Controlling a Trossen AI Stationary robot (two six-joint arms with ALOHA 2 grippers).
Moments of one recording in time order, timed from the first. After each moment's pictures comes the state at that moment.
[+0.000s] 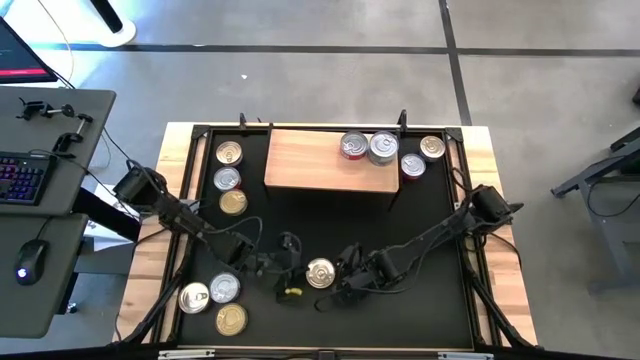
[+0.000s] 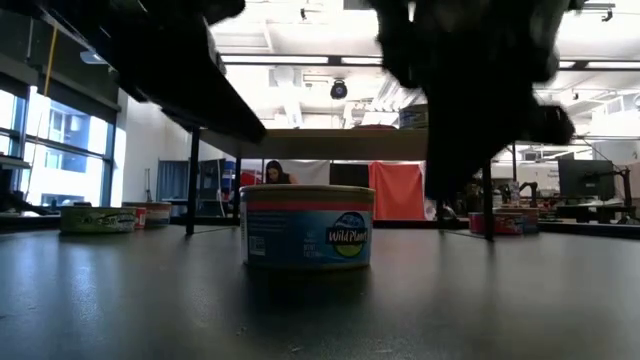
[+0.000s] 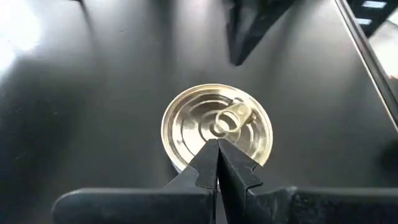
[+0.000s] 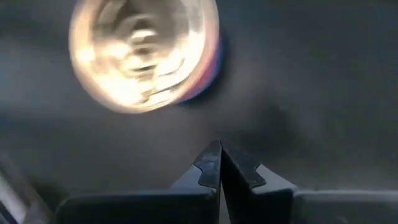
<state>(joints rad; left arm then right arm) -0.51 1.66 0.83 0.13 -0.41 -0.41 0.49 1.93 1.33 -0.60 0.20 1.35</state>
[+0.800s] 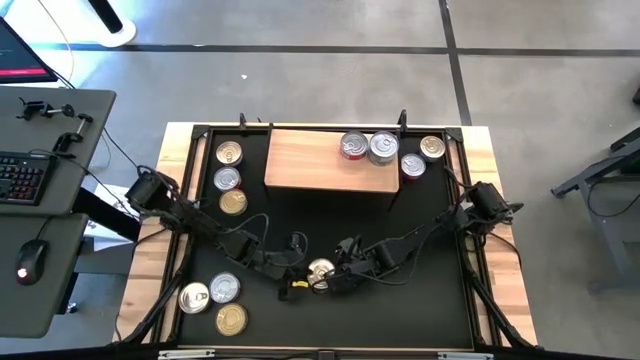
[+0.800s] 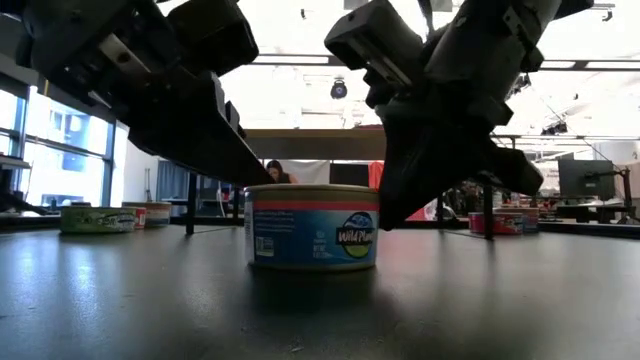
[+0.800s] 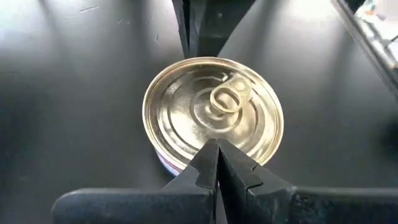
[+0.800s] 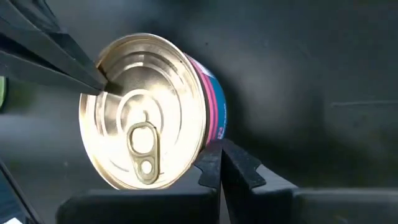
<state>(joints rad) -0.46 1.78 0.77 0.34 -0.27 -0.36 0.43 1.93 1.20 -0.31 0.23 1.41</state>
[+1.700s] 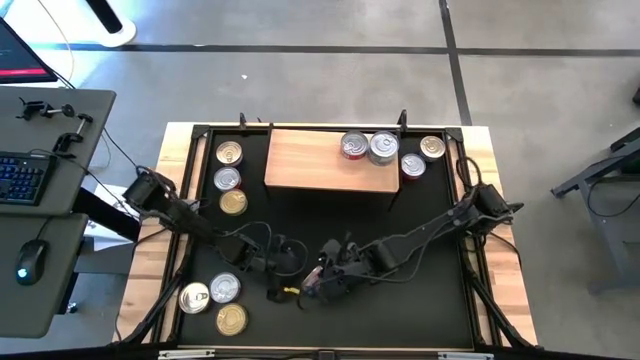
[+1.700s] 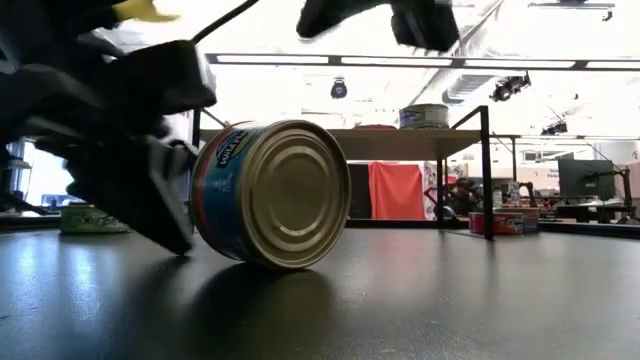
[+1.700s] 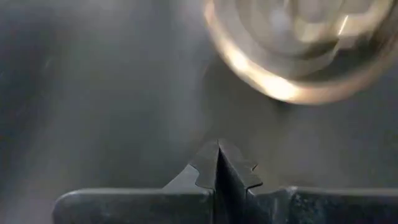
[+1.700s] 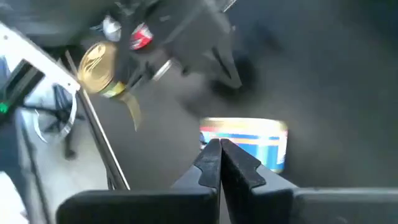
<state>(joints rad) -0.51 1.73 0.77 -0.02 -0.30 -0.43 0.46 1.93 1.62 -0.61 0.28 1.08</state>
